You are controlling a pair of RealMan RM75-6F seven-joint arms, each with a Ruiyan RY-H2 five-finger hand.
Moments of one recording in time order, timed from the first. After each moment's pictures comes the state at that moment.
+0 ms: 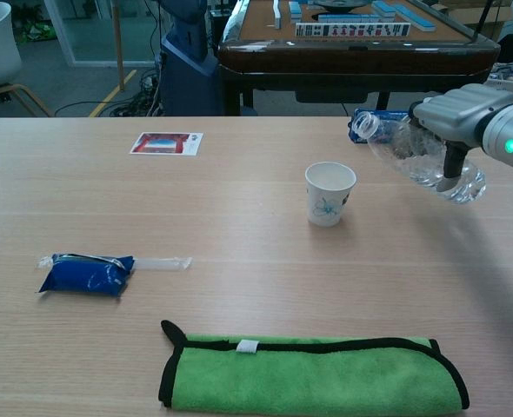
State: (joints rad) left arm -0.08 -0.98 -0.05 -1.78 1.32 1.40 0.07; right arm 0.82 -1.55 0.22 -1.40 -0.65 1.04 -1.02
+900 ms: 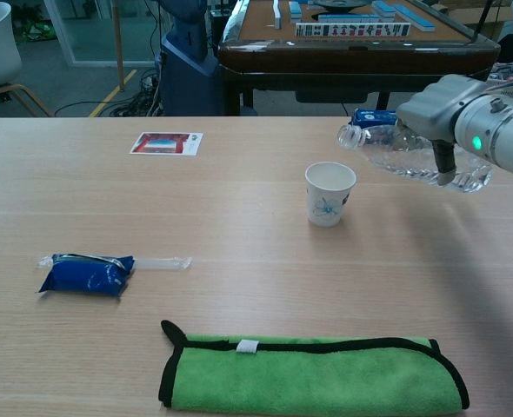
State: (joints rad) left arm -0.08 -0.97 -0.06 -1.79 1.31 1.40 0.05; right arm 0.96 -1.56 0.16 -1.47 -0.44 1.17 -1.31
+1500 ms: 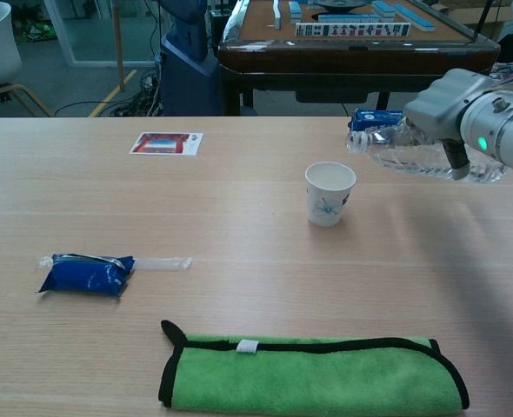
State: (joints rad) left arm -0.08 -0.97 -0.06 -1.79 1.31 1.39 0.06; right arm 0.99 -1.55 0.12 -1.49 -0.40 1.23 -1.40
